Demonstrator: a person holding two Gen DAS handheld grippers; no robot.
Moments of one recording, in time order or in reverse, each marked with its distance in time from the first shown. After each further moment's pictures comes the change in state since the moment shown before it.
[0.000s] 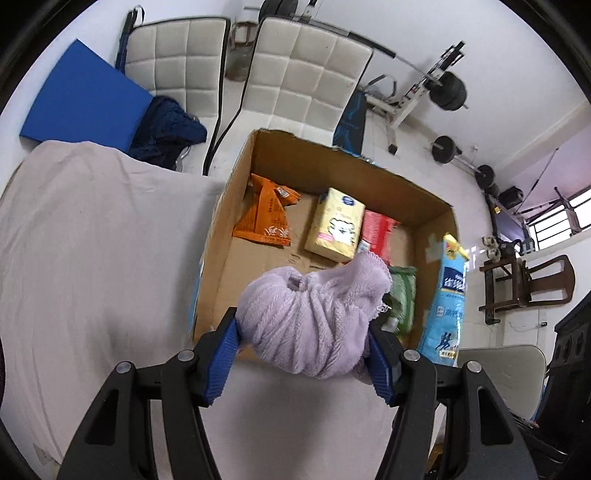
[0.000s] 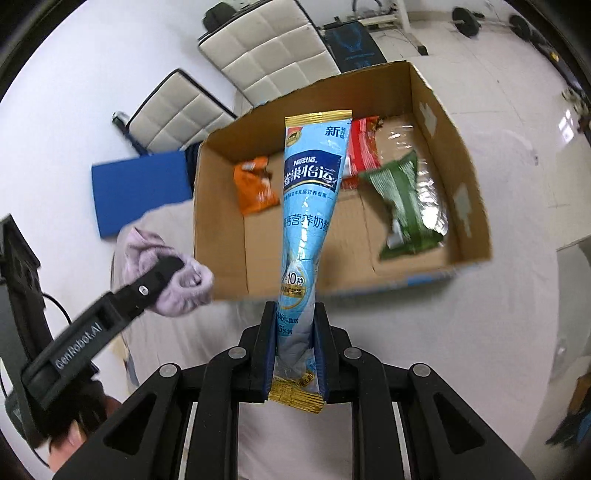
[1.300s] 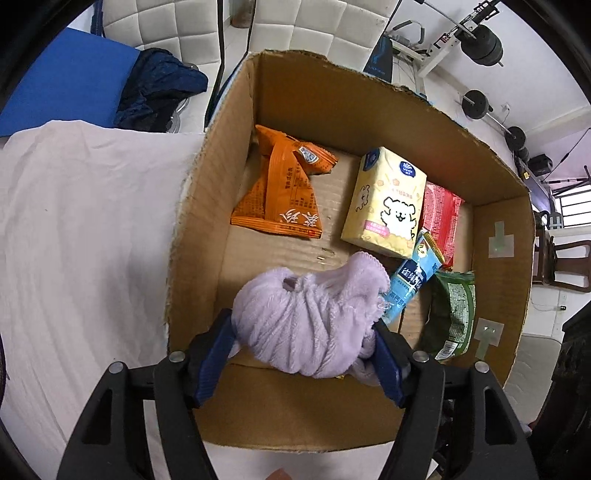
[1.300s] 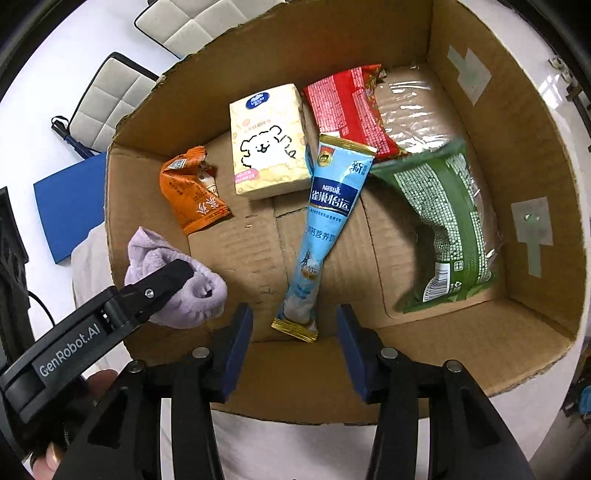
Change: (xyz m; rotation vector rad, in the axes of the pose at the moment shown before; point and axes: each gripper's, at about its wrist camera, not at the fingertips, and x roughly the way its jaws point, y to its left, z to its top) left arm 0.089 0.007 0.035 0.017 0.220 0.083; right arm 0.141 -0.011 0.051 0.051 0.140 -0.112
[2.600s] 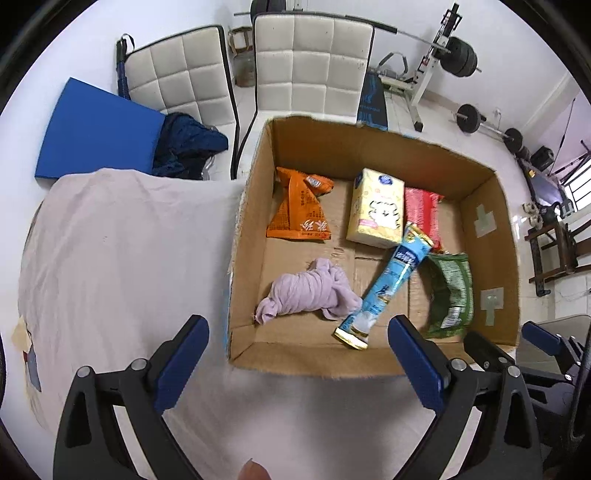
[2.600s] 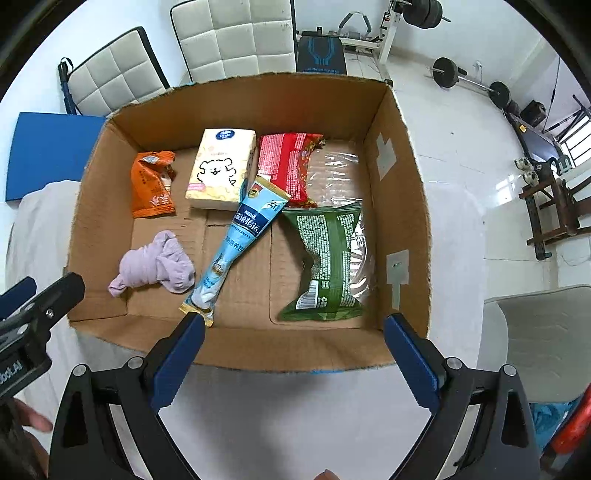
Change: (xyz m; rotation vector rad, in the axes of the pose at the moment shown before) left arm -0.073 -0.016 -0.065 0.112 -0.237 0.126; right arm -0.078 -0.017 -0.033 -0.255 -0.186 -0.324
